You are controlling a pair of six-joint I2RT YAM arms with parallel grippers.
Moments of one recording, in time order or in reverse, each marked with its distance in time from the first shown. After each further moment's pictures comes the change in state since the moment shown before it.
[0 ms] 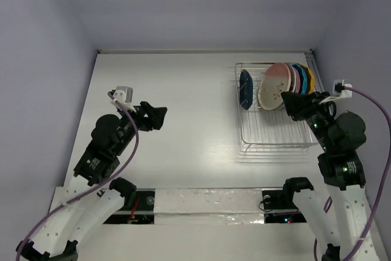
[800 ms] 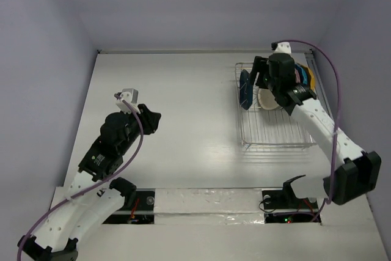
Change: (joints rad) left arm 0.000 0.034 -0.030 -0.097 -0.044 -0.019; right arm 0.269 0.774 0.322 -0.080 0.517 -0.145
